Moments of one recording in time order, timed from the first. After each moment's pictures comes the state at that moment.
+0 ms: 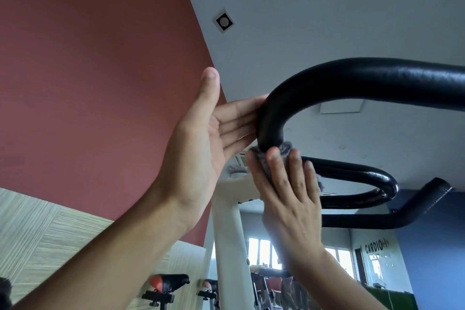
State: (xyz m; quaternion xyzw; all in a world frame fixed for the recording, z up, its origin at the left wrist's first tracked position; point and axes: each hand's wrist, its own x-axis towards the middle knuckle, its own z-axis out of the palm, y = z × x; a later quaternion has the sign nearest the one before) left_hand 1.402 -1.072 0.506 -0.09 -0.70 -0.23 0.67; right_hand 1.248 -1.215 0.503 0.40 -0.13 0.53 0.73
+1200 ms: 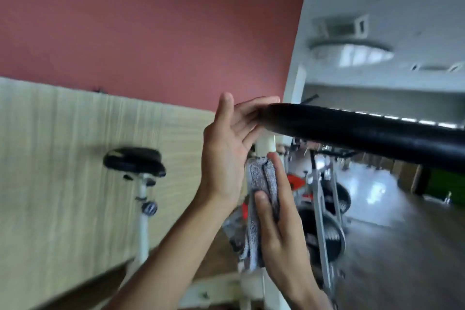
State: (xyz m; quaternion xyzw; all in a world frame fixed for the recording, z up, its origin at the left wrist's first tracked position) left_hand 1.360 -1.011 0.508 0.07 -0.51 -0.30 0.80; right_hand 1.262 -1.050 0.410 0.77 -0.13 0.58 -0.24
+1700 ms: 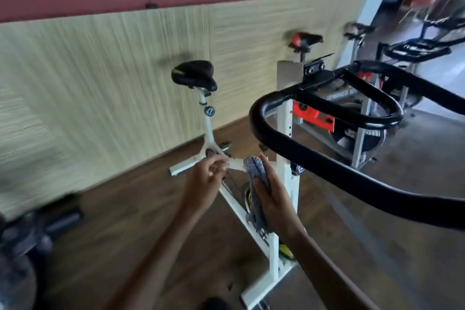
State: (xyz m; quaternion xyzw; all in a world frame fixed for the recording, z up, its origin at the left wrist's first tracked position) left_hand 1.347 -0.874 0.488 0.73 -0.40 -0.22 0.51; right_hand 1.188 -0.936 0.488 0.72 -0.33 0.29 -0.53
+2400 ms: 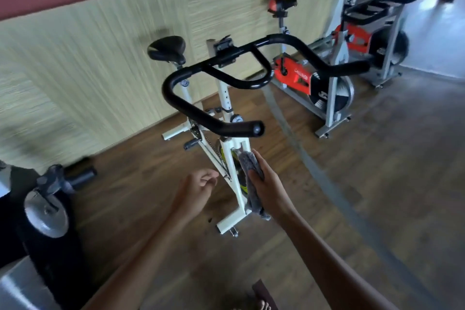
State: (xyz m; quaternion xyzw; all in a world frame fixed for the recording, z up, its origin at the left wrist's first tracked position) left_hand 1.077 -0.798 0.568 0.79 -0.38 -0.27 0.39; right_hand 0.919 -0.911 0.565 0.69 -0.40 0.21 -0.57
